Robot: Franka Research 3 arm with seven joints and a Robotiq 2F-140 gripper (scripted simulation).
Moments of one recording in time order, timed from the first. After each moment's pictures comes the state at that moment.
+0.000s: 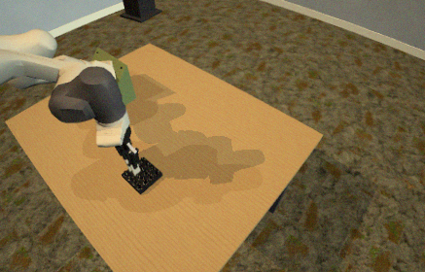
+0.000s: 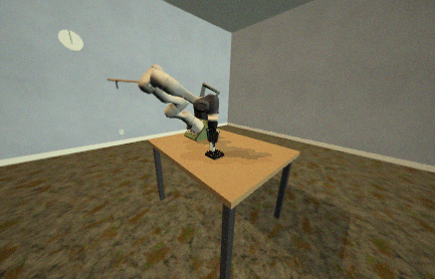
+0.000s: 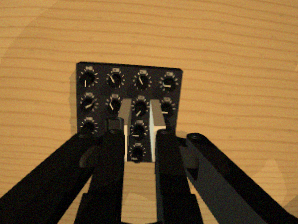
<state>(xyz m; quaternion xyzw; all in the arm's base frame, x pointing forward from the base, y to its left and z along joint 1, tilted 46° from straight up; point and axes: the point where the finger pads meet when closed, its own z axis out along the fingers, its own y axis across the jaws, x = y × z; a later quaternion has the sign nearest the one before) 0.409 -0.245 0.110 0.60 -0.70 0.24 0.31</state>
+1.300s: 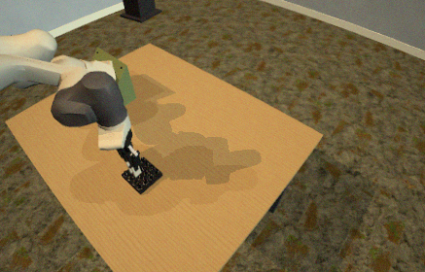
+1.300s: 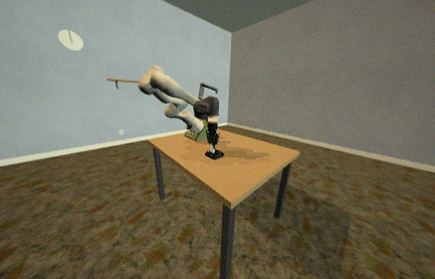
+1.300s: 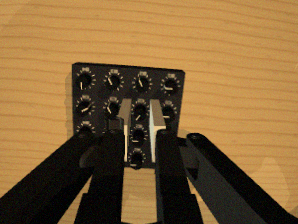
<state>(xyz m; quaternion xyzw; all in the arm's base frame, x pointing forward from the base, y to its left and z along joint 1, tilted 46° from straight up) 0.407 -0.254 0.100 0.60 -0.70 0.24 0.31</state>
